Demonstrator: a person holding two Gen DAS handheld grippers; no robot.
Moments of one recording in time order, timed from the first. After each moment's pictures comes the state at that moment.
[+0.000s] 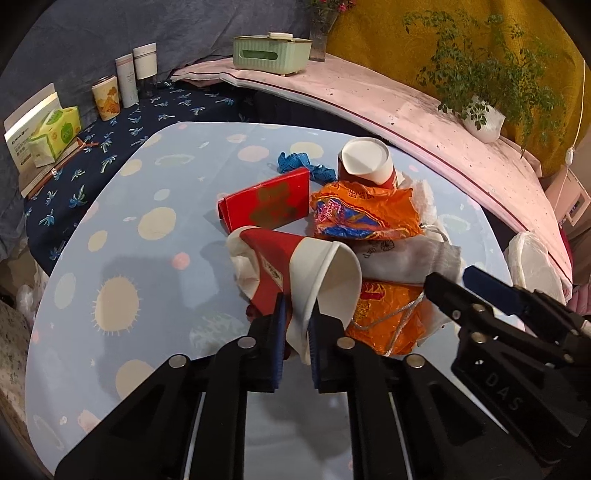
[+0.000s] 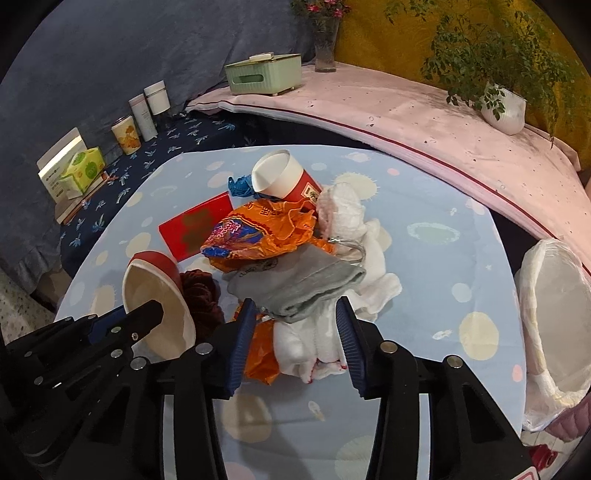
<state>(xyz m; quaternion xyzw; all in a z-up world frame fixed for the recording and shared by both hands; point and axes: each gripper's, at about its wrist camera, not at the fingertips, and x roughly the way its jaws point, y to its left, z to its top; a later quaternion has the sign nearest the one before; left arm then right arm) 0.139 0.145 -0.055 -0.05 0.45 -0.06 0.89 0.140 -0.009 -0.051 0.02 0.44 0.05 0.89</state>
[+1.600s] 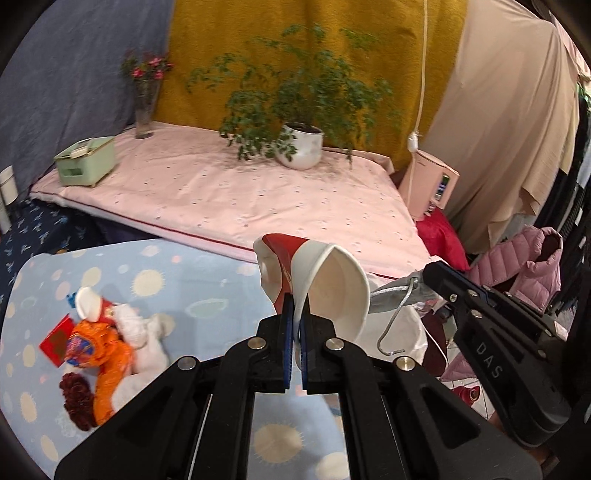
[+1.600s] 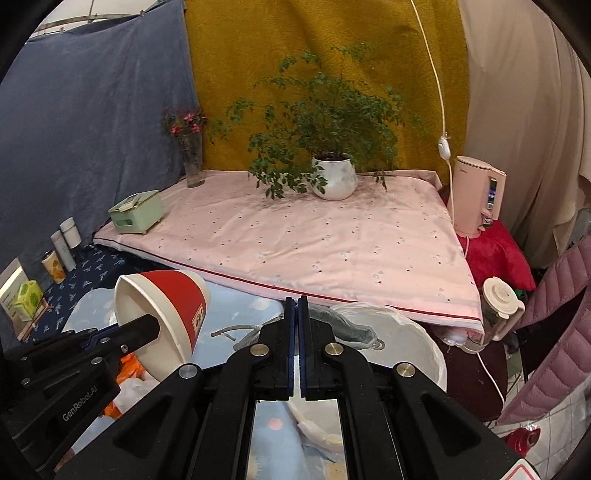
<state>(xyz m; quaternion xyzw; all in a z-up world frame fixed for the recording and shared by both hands) 0.107 -0.126 0.085 0.00 0.35 -0.30 0.89 0.043 -0.270 0.087 0.08 0.28 -0.15 0.94</state>
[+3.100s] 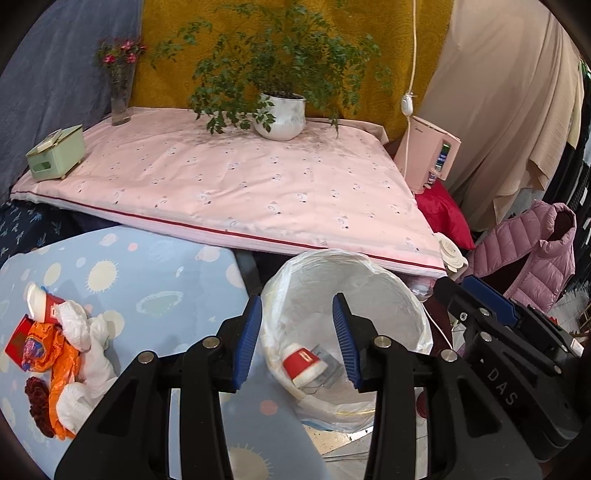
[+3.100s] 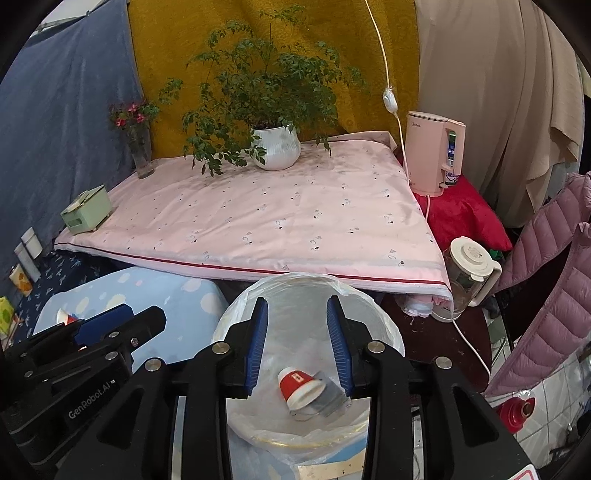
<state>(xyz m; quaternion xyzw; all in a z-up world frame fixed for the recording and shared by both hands) 0.128 -0.184 0.033 0.03 0.38 -0.30 0.88 0.041 -0.332 0.038 0.11 0.32 -0.20 0.92</state>
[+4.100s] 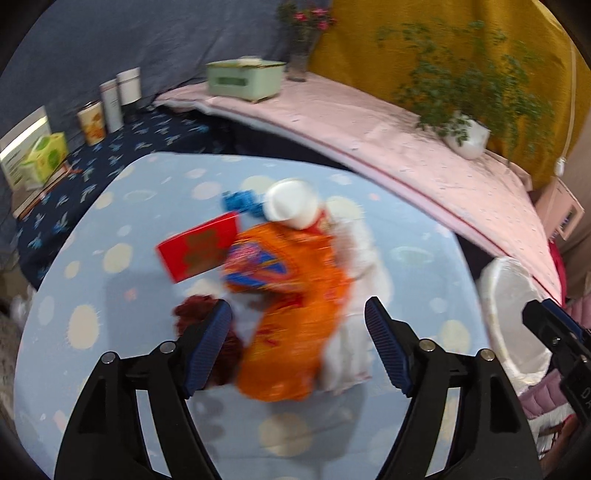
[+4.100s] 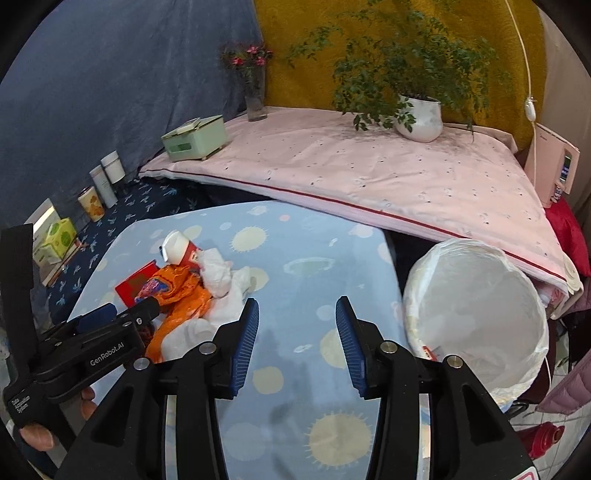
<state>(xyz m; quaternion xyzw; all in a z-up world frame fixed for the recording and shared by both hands) 0.154 0.086 -0.032 -0.05 0.42 -0.05 0.90 0.097 -0.128 0.004 0.07 0.38 -0.02 0.92</state>
